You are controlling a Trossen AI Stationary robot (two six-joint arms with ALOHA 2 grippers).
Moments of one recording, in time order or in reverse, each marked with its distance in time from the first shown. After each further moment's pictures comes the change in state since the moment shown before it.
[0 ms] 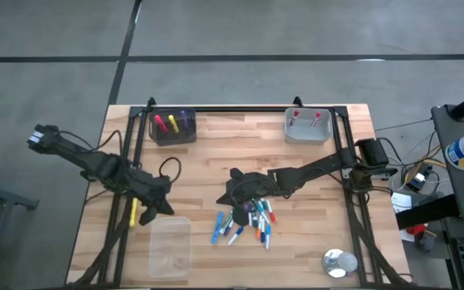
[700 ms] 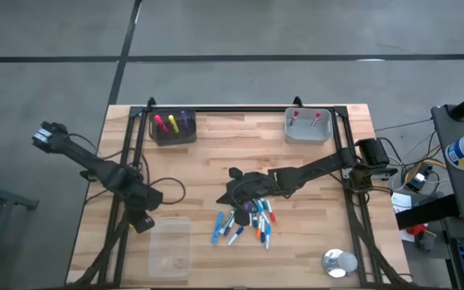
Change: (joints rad) left arm -0.080 0.169 0.005 -0.398 0.409 -0.523; right arm 0.000 -0.005 0.001 -0.005 0.000 -0.106
